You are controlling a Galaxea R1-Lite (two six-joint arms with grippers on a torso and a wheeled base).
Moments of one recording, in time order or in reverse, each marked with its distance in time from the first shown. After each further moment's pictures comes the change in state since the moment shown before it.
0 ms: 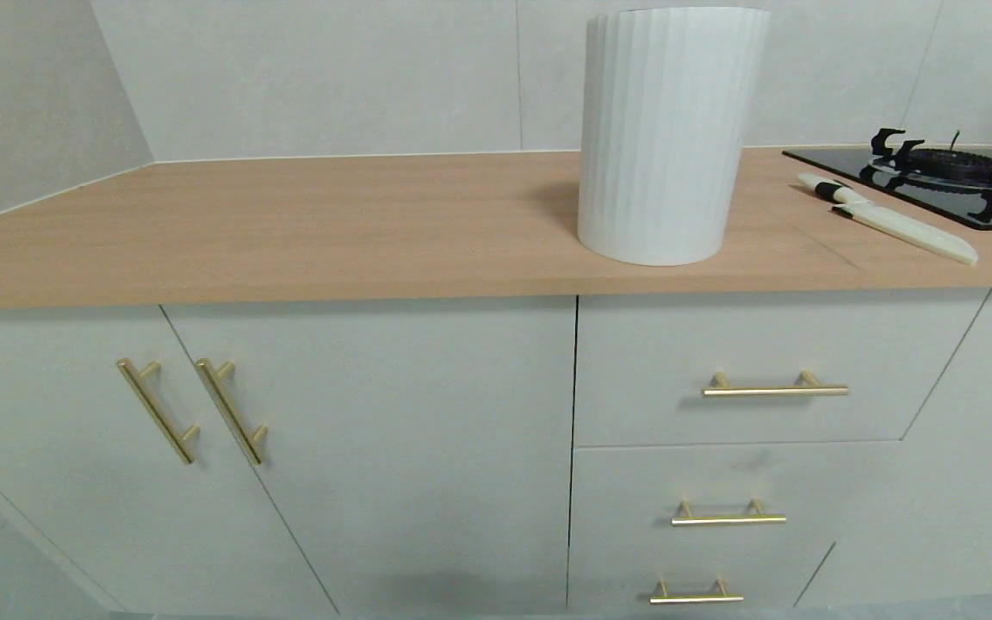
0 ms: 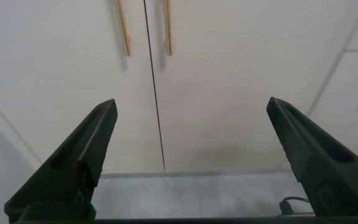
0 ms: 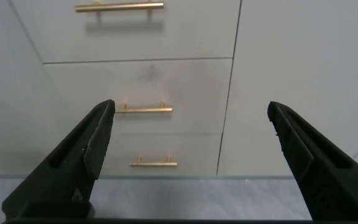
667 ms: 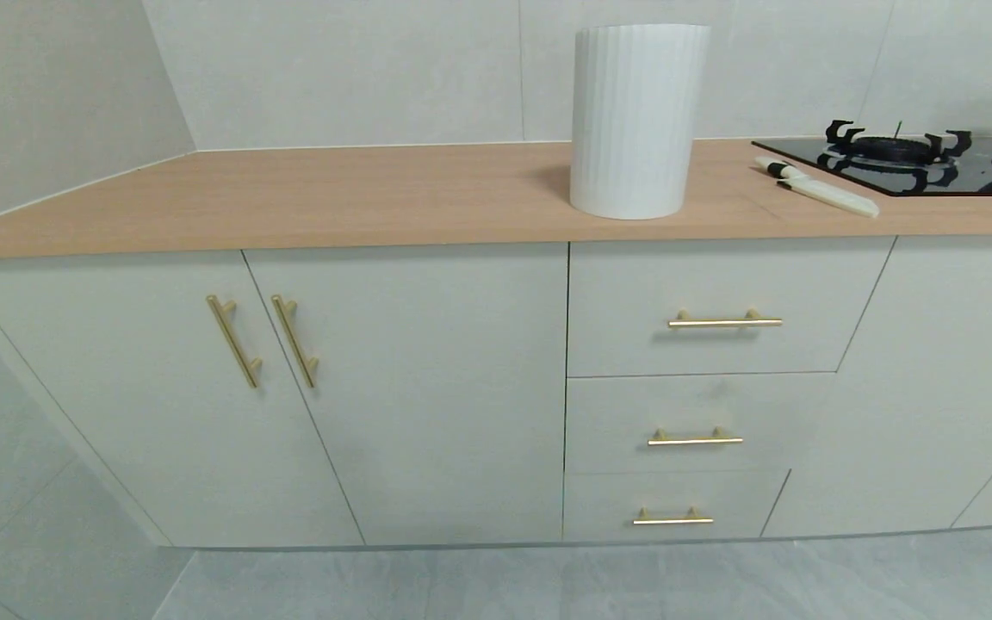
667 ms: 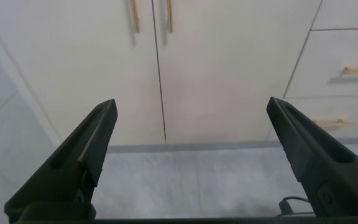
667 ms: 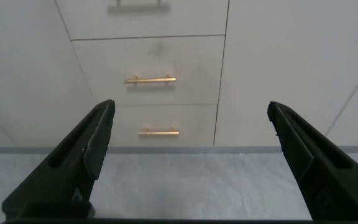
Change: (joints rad) left arm 0.000 0.000 0.000 -0.001 0.000 -0.001; right arm 0.000 0.000 0.000 0.000 0.000 0.000
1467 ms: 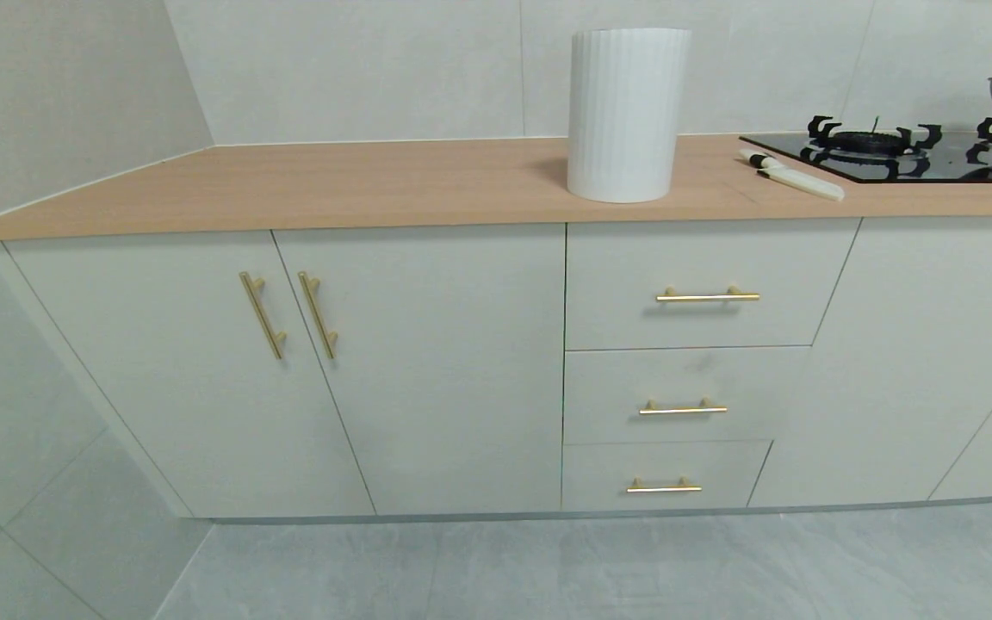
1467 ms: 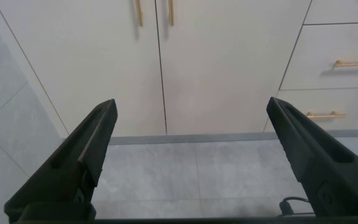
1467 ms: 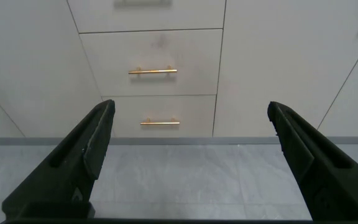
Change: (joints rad) left arm 0.000 0.000 -0.001 0.001 0.001 0.002; right arm 0.000 0.000 0.000 -0.001 0.001 0.000
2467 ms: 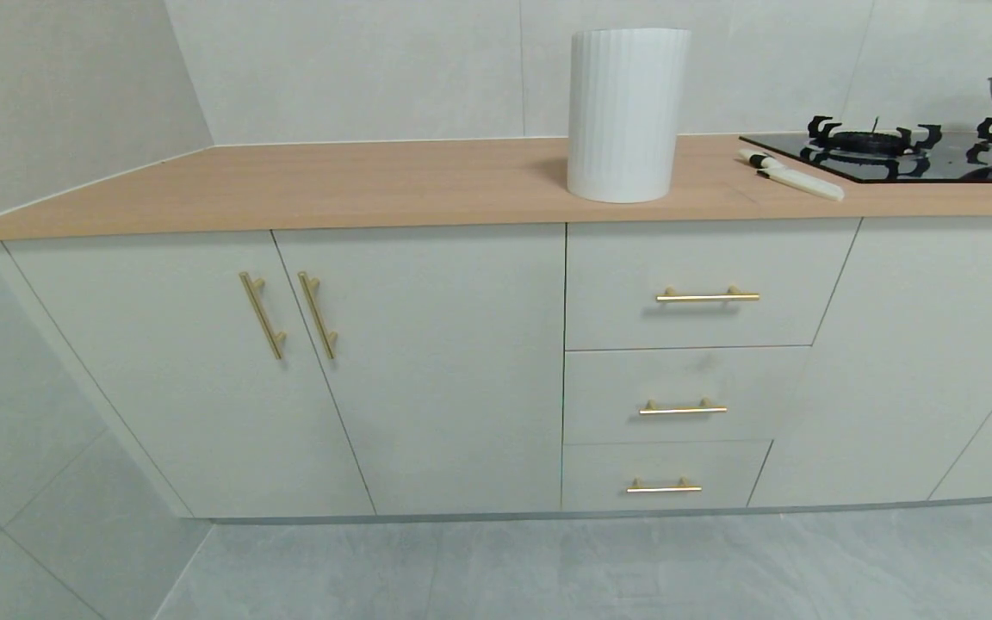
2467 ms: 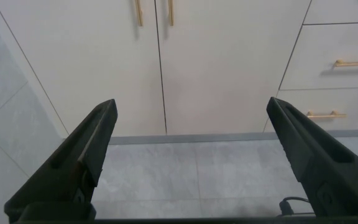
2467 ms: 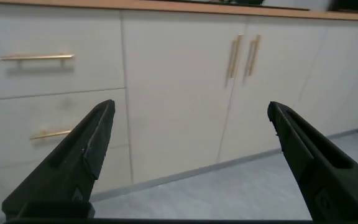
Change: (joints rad) left arm 0.000 0.000 0.001 0.000 0.001 -0.002; right arm 0.003 0.030 -0.134 -0.087 -0.308 -0.174
